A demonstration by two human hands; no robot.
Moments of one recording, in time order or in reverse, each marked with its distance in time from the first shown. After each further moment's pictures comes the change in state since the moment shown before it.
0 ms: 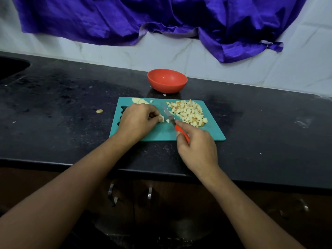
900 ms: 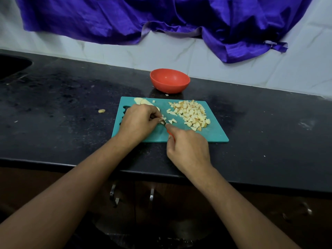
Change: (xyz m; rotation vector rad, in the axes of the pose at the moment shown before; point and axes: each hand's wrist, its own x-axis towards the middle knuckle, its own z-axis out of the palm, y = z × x) left_hand -0.002 -0.003 -0.002 -0.070 -0.023 -0.041; right_hand 0.006 -0.025 0.013 -0.367 -0.109 -0.167
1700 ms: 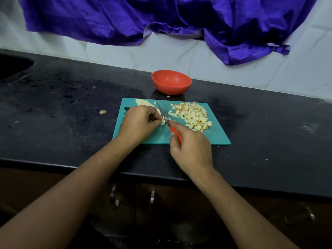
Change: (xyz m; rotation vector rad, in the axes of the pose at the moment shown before) left_hand -0.001 -0.003 -0.001 -0.108 -0.001 -0.053; right_hand 0.002 0.005 0.002 0.214 0.075 0.069
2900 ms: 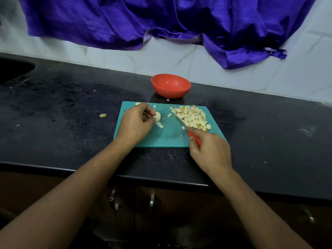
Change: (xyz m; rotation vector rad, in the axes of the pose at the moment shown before) left_hand 0.002 -0.003 -0.003 -0.179 0.096 -0.118; right_hand 0.004 0.042 -0.024 -0.157 -0.012 0.043
